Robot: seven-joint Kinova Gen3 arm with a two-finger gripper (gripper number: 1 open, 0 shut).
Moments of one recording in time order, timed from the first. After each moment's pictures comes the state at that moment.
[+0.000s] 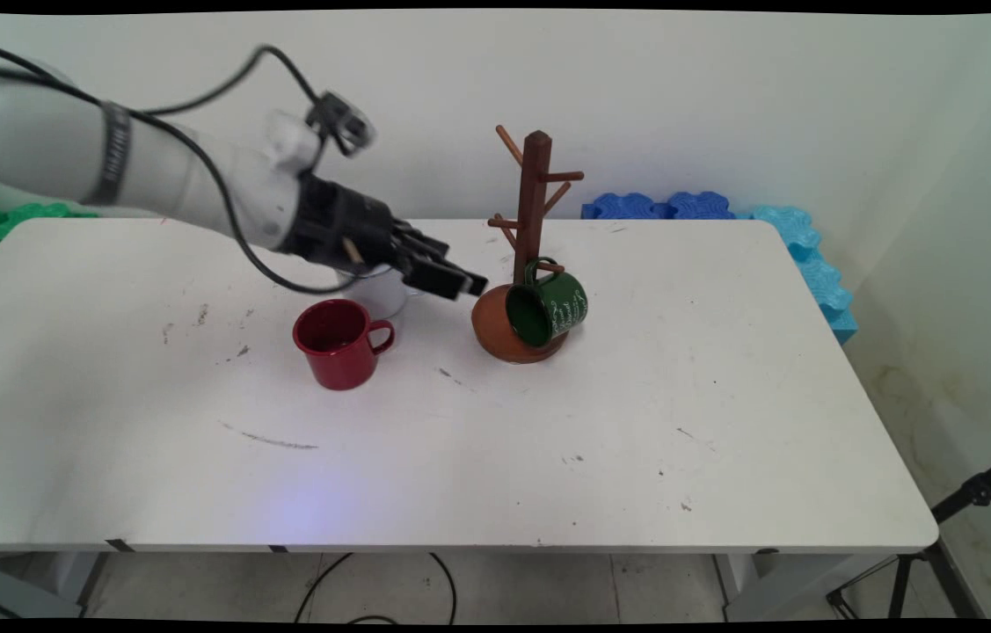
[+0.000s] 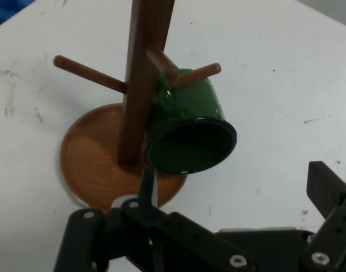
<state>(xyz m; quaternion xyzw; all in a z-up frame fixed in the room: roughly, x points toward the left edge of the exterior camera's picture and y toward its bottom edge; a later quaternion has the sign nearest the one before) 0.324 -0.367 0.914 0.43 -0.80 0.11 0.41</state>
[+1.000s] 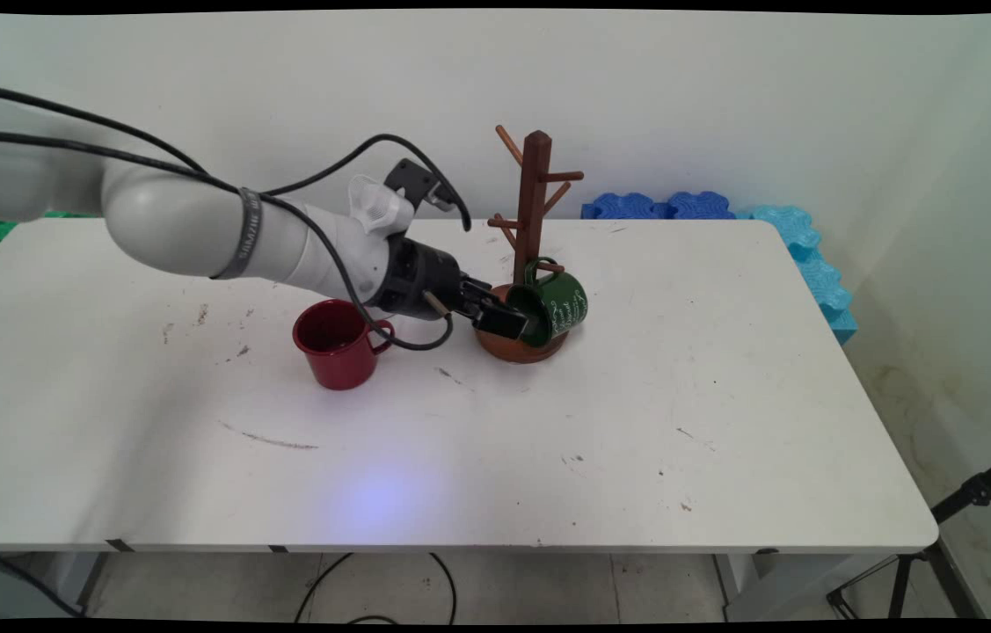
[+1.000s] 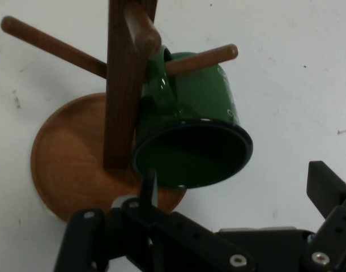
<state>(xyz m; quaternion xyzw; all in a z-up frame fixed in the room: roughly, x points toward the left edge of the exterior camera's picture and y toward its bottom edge) 0.265 -0.381 0.859 0.46 -0.78 0.12 0.40</state>
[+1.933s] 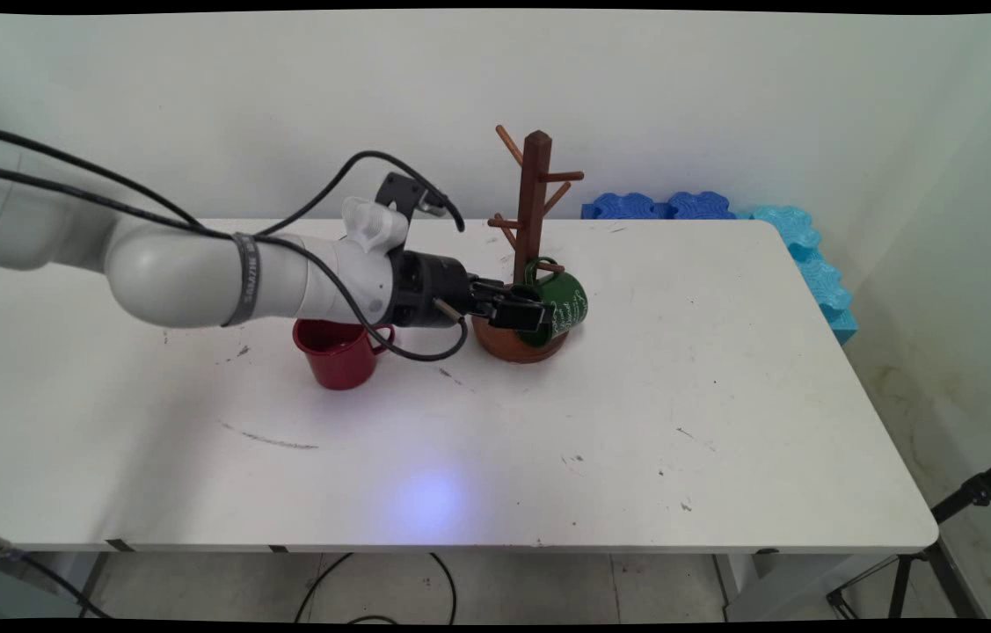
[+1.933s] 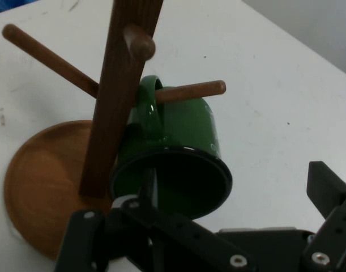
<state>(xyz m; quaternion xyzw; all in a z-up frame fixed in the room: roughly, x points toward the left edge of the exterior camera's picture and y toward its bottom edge) 0.257 -0.363 0.838 0.50 -0.72 0.13 0.46</state>
